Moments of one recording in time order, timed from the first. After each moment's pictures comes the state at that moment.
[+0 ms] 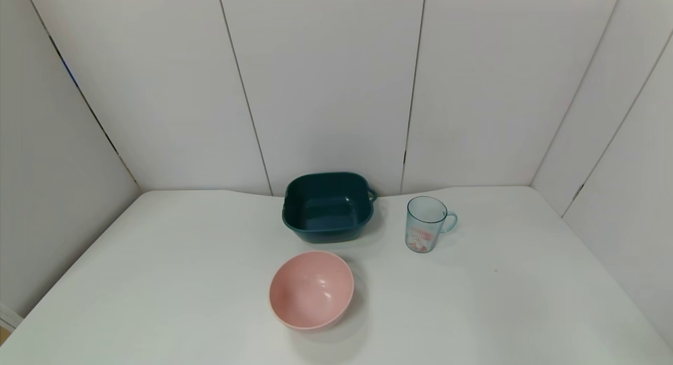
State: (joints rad) left arm 0.00 0.00 0.00 0.00 -0.03 0.04; right arm 0.01 0.57 -0.37 -0.07 0.10 -0.03
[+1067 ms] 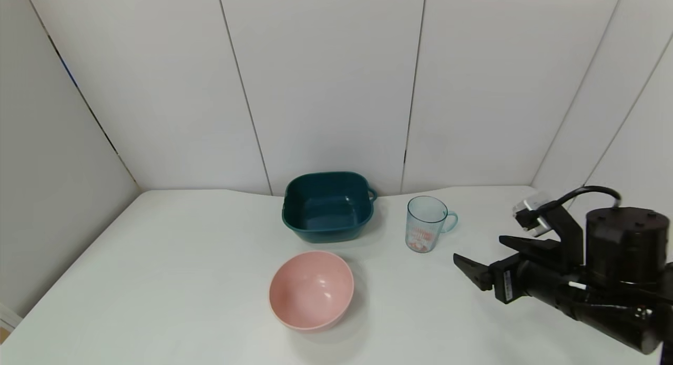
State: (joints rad) left arm 0.00 0.00 0.00 0.00 -0.03 0.04; right arm 0.45 1.67 -0.50 -0.78 -0.07 -0.01
